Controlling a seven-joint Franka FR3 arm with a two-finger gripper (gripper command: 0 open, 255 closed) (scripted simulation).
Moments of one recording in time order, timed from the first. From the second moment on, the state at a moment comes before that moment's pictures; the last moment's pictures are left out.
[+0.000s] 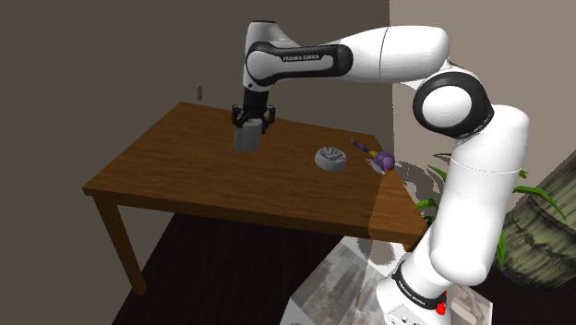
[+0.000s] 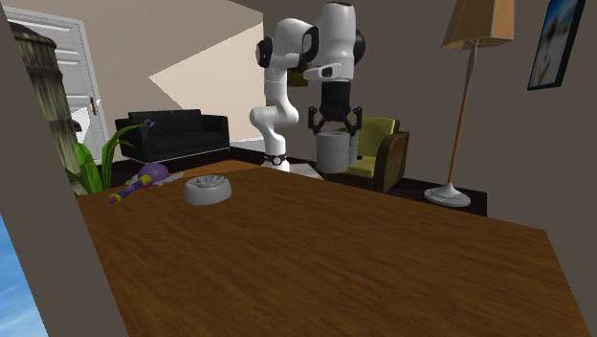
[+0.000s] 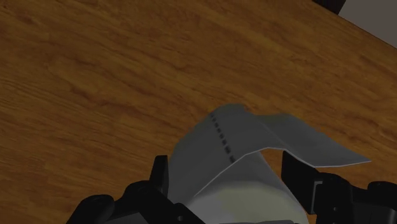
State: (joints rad) arm 0.03 0.33 0.11 -1.54 -0.04 1.88 0.57
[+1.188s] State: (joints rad) arm -0.19 0.02 -0.04 -1.91 0.00 1.95 0.19
